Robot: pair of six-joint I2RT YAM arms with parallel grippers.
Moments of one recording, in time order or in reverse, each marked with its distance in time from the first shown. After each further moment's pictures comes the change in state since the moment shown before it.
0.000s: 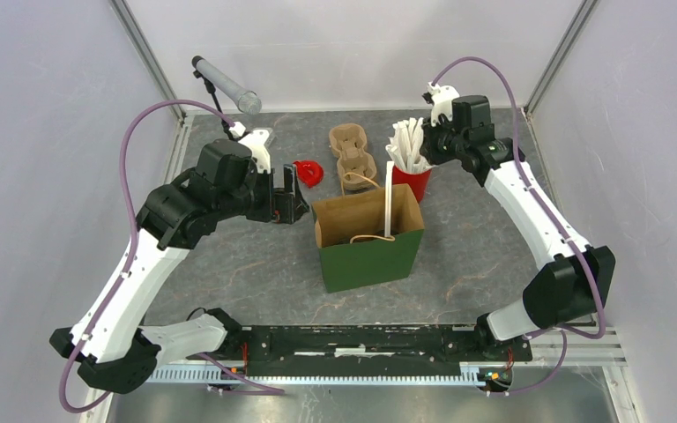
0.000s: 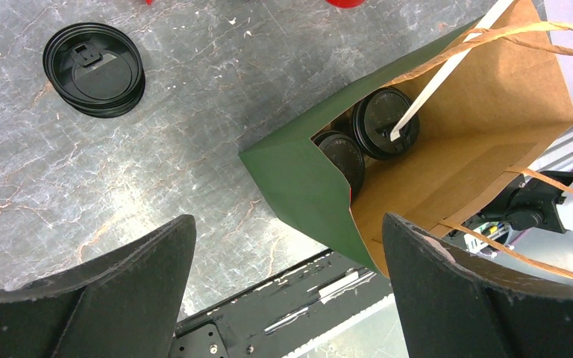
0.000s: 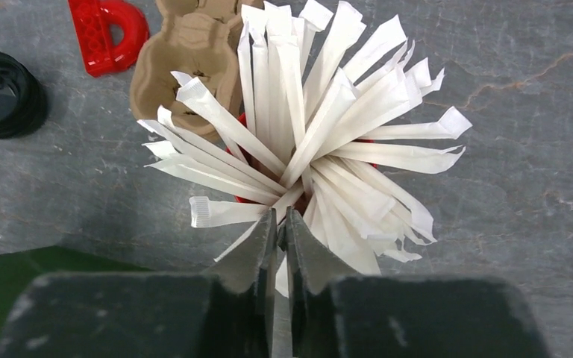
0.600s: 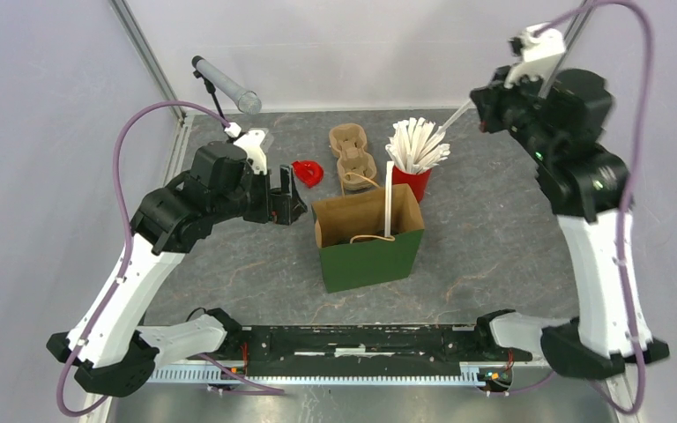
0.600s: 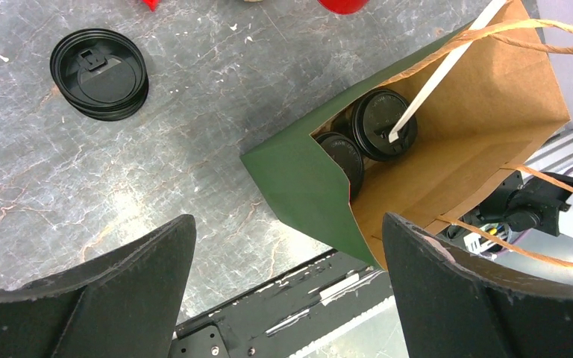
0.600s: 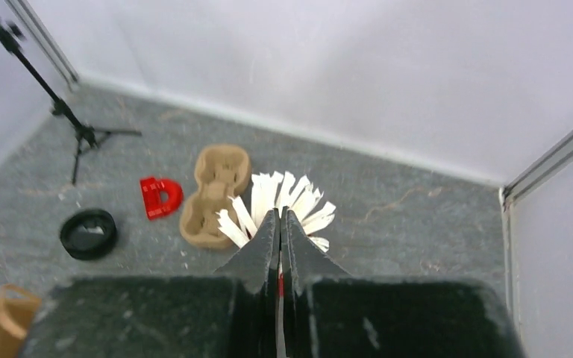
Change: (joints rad) left arm 0.000 -0.018 0.000 0.001 -0.005 0.003; right arm 0.004 -0.203 0.455 -0.217 0.122 0.030
